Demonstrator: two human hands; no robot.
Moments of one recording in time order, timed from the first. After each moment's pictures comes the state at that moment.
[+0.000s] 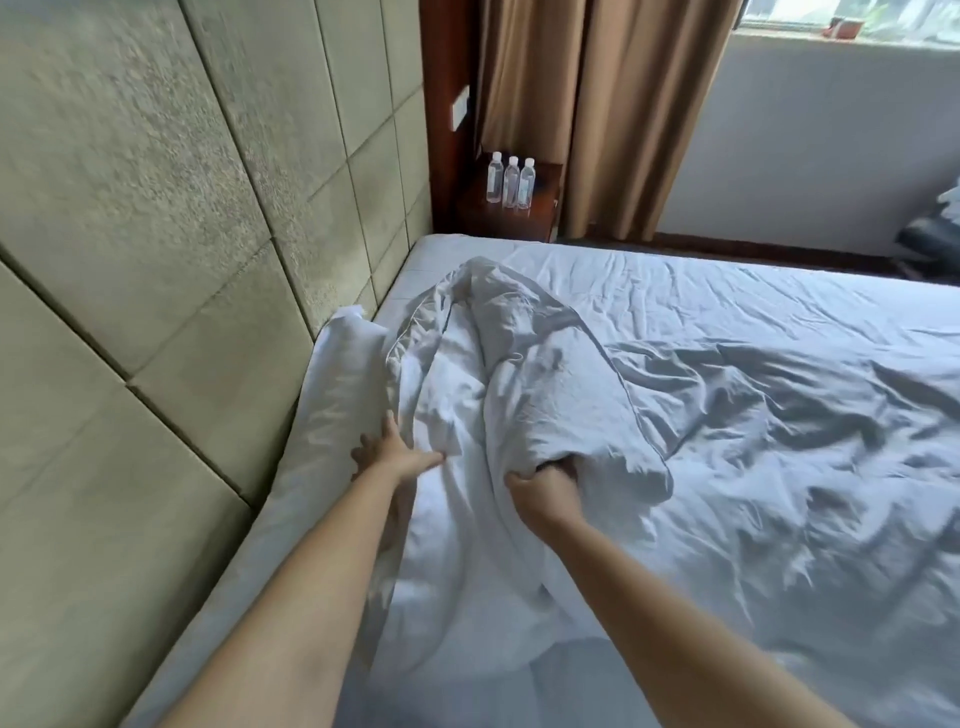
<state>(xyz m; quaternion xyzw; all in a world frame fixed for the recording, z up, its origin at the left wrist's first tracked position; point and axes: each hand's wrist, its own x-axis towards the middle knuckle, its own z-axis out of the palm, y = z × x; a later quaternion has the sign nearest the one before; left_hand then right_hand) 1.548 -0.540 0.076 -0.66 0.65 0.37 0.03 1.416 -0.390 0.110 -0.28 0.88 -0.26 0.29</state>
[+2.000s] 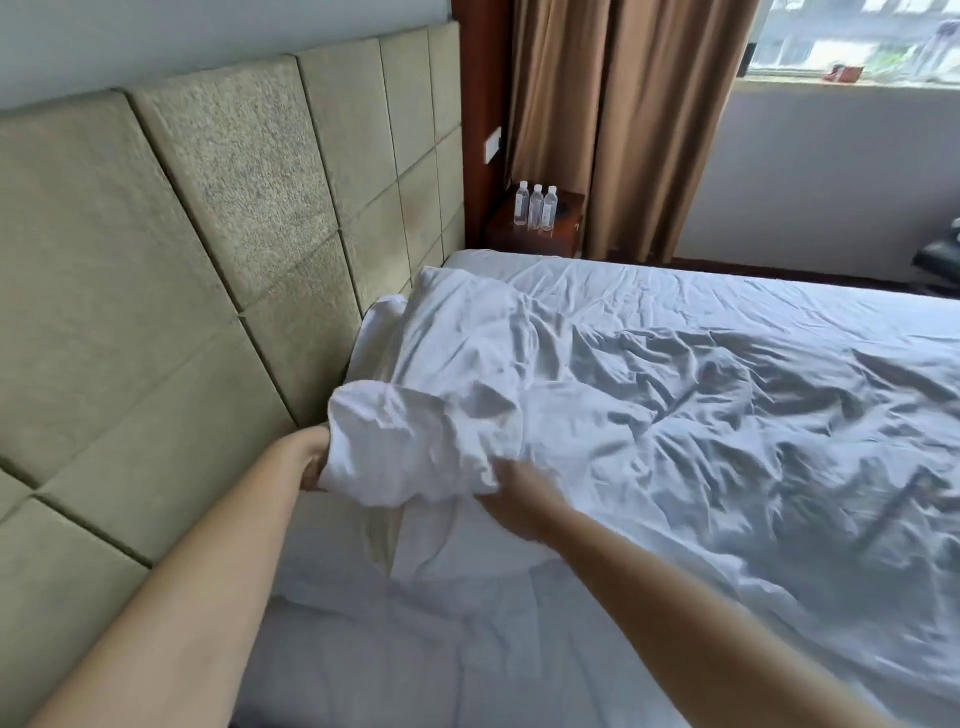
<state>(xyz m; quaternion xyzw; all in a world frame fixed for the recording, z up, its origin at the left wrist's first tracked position) 1.686 -0.387 0.190 -0.65 0.46 0.59 -0.12 1.493 -0.255 0.142 -0.58 0.75 -0.15 0.27</state>
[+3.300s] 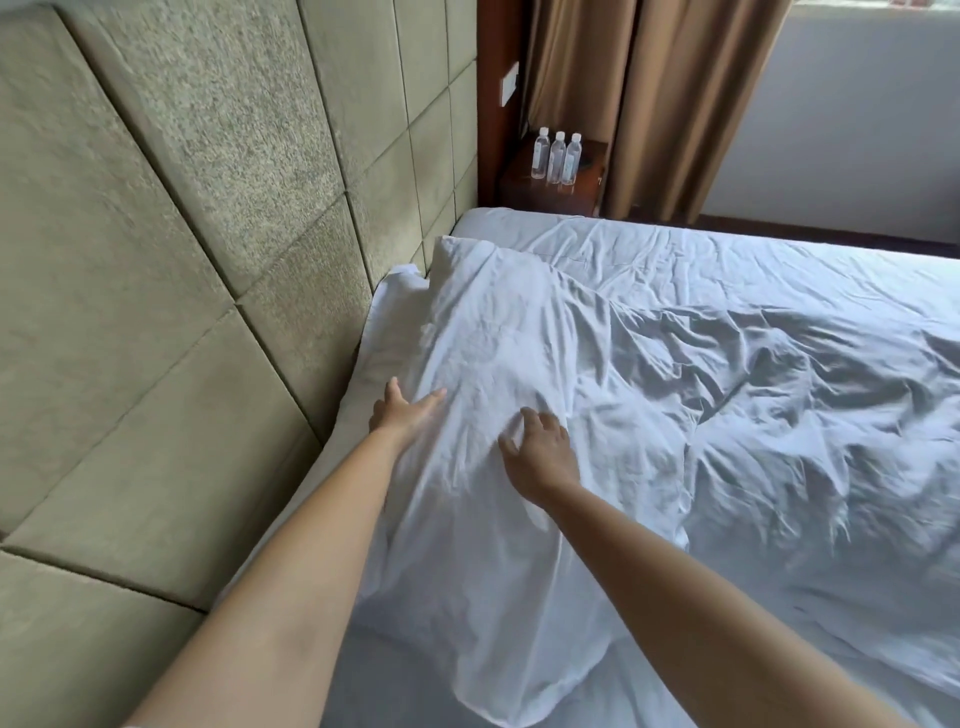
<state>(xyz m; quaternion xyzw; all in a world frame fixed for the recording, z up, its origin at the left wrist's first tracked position) 1.635 -0.489 0.096 -0.66 0.57 0.48 -0.13 1.495 -0.361 0.093 -0.46 0.84 -0.20 0.22</state>
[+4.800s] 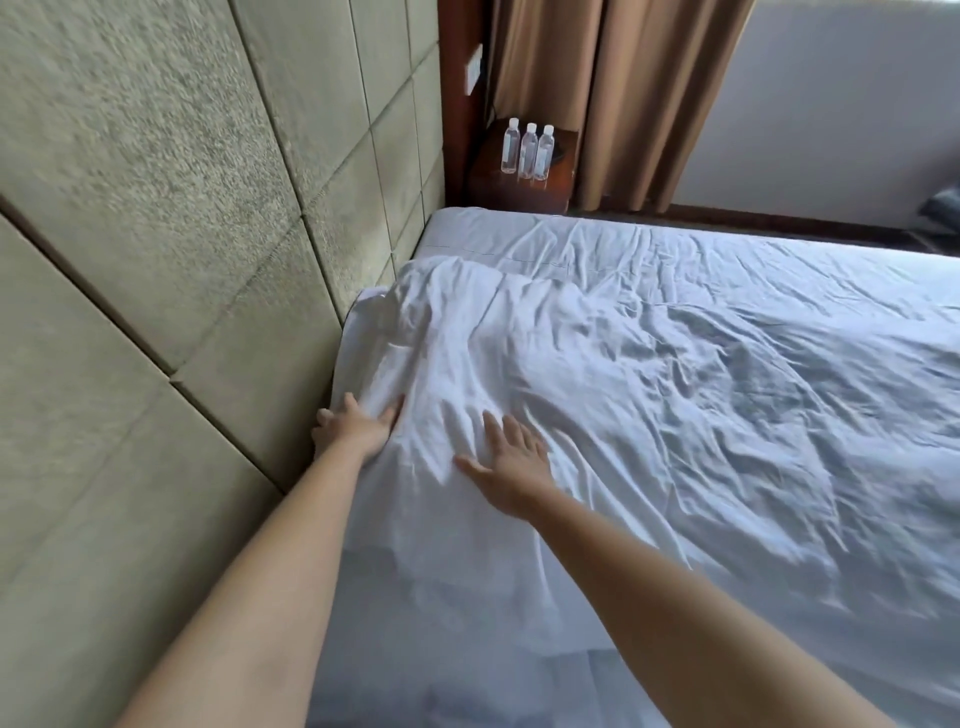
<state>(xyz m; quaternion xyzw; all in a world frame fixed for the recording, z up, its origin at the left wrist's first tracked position) 1.631 -0.613 0.090 -0.70 0.62 0.35 0.00 1.478 -0.471 0.080 -0.51 0.81 -0.12 0.27</state>
